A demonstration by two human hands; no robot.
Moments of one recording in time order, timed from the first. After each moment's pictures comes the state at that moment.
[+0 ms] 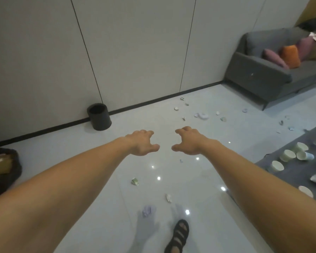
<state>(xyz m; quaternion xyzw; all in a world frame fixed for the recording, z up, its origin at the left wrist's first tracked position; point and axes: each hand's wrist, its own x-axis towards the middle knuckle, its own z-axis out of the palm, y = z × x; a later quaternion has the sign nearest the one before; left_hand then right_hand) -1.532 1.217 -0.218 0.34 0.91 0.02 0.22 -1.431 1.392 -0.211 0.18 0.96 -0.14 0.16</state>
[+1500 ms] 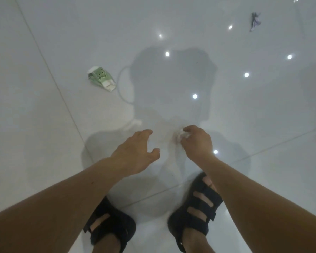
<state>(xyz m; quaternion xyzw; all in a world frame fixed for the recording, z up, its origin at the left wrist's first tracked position) -1.616 1.284 -1.039 0.13 0.82 0.15 0.54 -1.525 1.460 -1.101 0.40 0.80 -0.35 0.26</state>
